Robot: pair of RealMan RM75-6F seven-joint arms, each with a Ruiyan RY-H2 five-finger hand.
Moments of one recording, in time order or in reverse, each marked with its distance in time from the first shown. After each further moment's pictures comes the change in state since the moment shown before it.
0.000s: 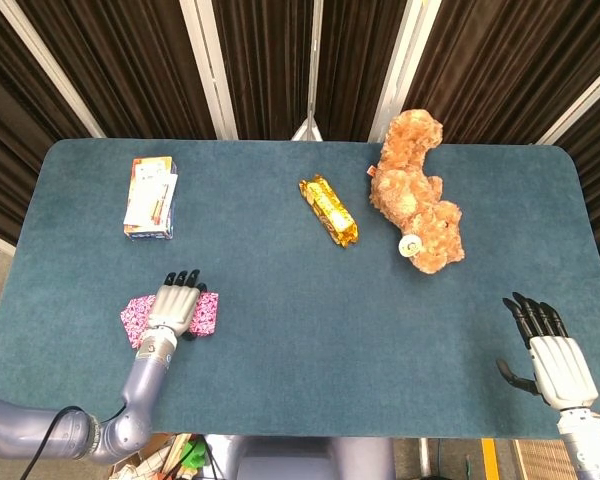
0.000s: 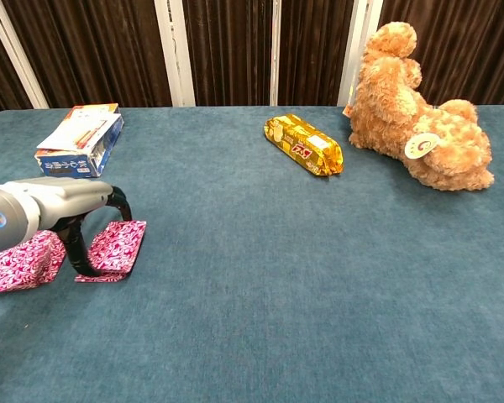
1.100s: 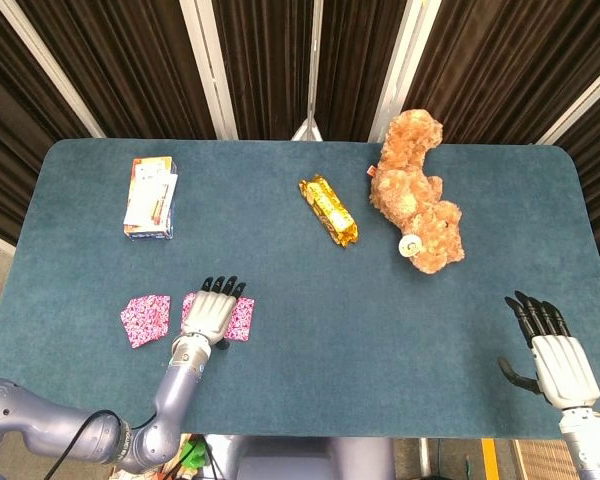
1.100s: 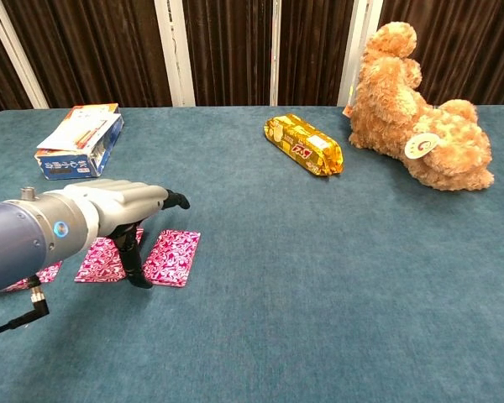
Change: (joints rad) left arm -0.074 -0.115 -0.038 -0.029 -0.020 0.063 0.094; right arm 0.000 0.002 0.002 0.007 0.000 0.002 0.010
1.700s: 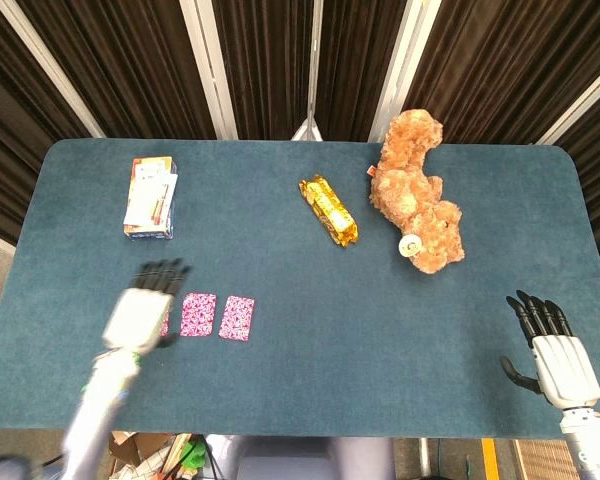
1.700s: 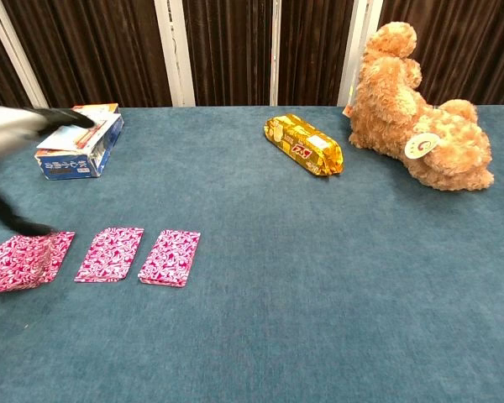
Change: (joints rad) left arm 0.308 0.325 0.308 -0.169 0.703 0.301 -0.332; right arm -0.005 -0.013 0.002 0.009 -0.006 0.020 -0.061
